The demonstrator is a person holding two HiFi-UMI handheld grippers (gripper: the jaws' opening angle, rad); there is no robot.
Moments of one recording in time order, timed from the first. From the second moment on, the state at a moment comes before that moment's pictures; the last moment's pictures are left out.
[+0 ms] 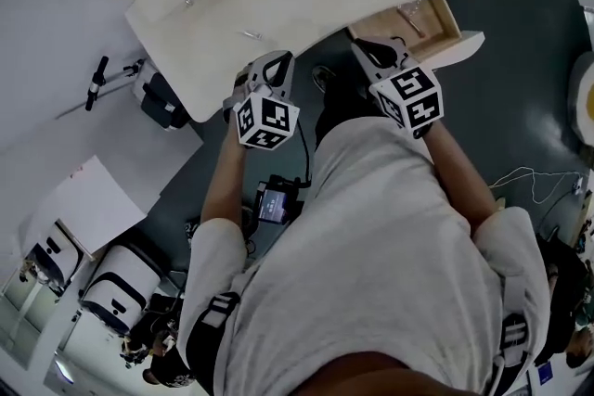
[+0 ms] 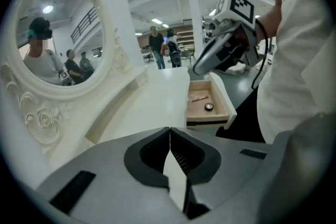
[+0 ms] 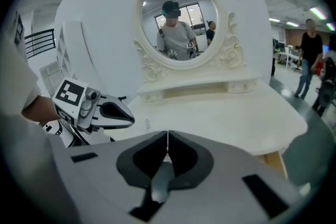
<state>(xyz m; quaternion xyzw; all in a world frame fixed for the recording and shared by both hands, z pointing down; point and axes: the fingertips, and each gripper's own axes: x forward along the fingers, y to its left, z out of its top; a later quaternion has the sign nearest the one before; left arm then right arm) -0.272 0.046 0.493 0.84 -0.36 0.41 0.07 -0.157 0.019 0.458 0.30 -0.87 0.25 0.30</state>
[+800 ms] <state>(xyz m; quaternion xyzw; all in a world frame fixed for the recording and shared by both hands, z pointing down) -0.351 0.033 0.574 0.76 -0.11 0.63 -0.06 -0.153 0.026 0.459 0.30 -0.87 0.26 0.30</state>
